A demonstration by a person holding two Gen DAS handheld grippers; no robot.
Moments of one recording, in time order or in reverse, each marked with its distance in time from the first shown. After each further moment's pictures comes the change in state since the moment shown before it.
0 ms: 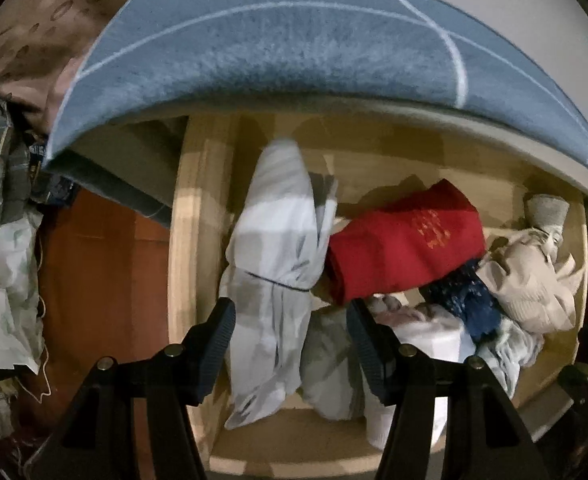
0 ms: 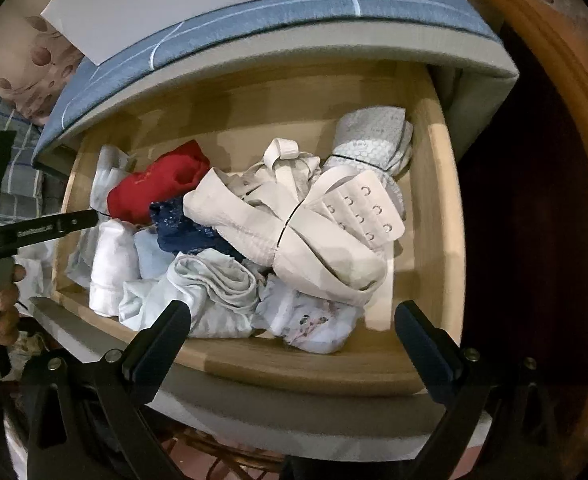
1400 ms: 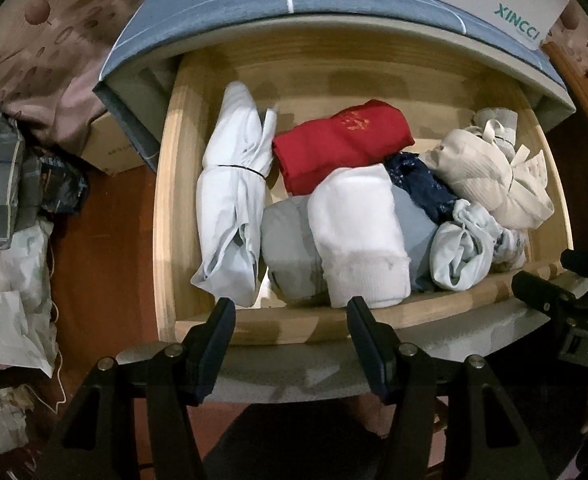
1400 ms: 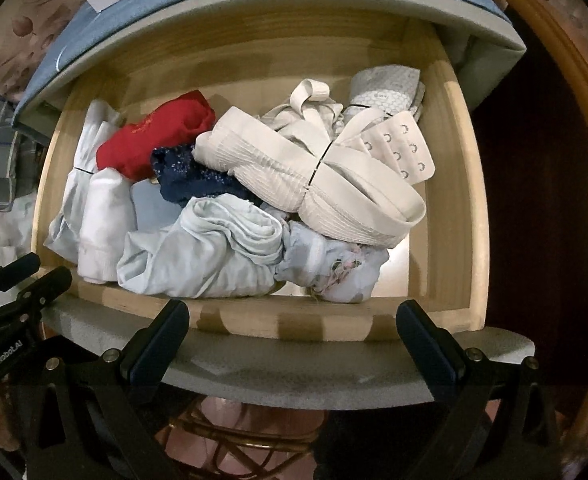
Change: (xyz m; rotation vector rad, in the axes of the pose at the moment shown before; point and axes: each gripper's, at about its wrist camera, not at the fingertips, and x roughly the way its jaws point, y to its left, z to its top) left arm -0.045 -0.033 -0.112 0.125 -0.054 0.026; right arm 0.021 0.039 -0.004 0.014 0.097 -0.137
